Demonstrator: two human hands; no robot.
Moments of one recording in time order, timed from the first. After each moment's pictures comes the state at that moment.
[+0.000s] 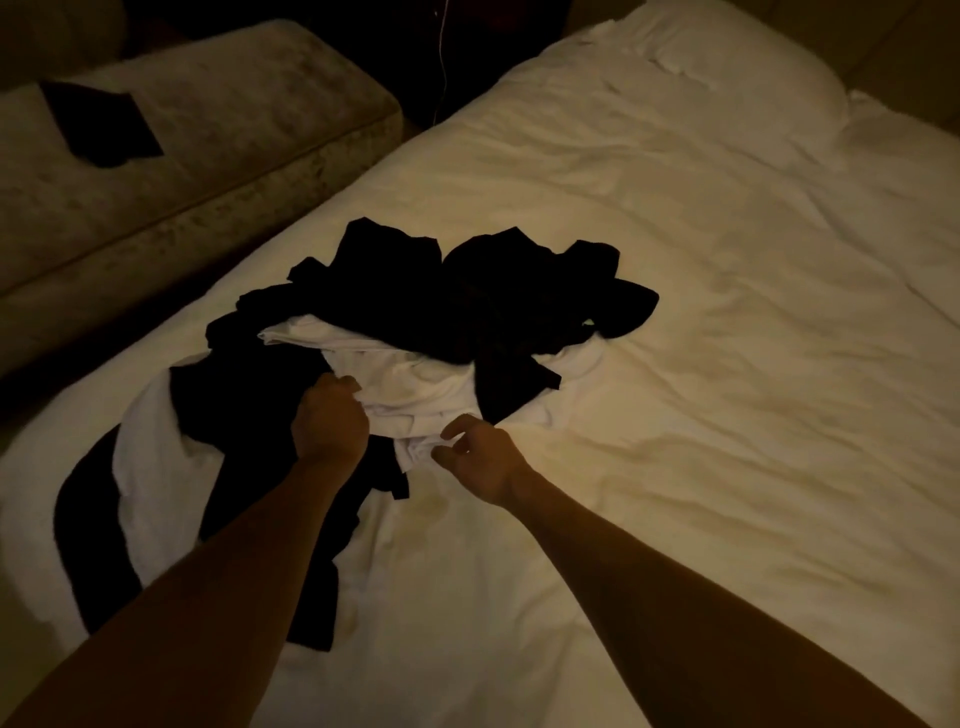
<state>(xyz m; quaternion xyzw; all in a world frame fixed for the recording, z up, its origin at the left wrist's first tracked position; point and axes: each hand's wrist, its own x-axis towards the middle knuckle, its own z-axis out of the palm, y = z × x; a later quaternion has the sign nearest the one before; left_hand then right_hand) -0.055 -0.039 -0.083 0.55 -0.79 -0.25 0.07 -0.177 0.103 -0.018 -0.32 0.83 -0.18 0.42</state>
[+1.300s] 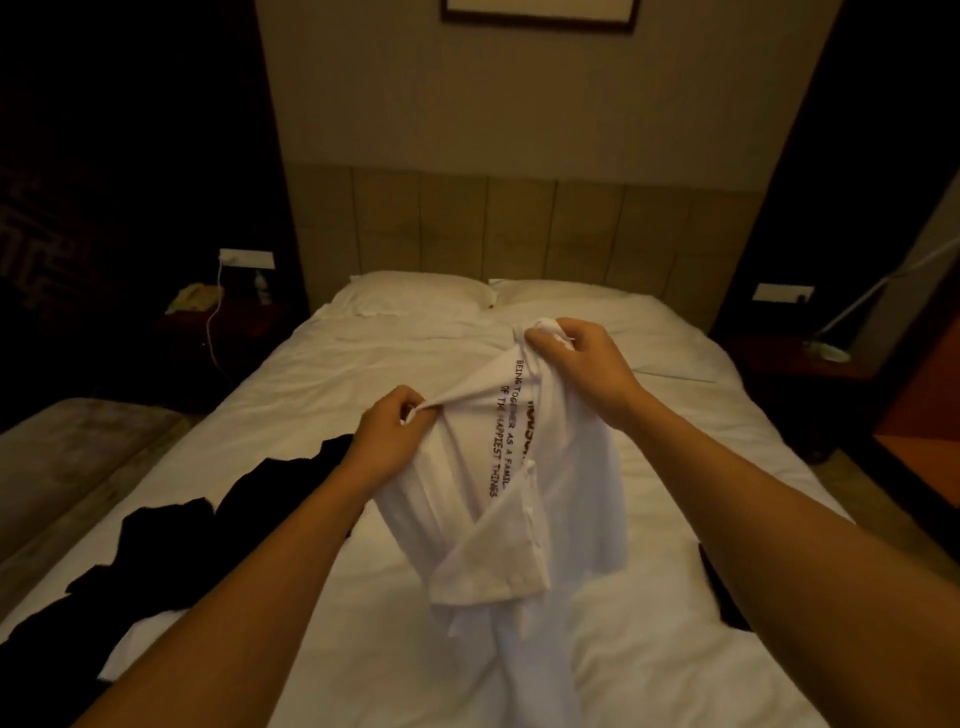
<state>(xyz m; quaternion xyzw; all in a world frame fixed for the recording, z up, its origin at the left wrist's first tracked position) -0.240 0.269 0.272 0.15 -0.84 -0.49 0.19 -0.337 0.483 0.357 -0.28 0.81 -0.52 -0.04</state>
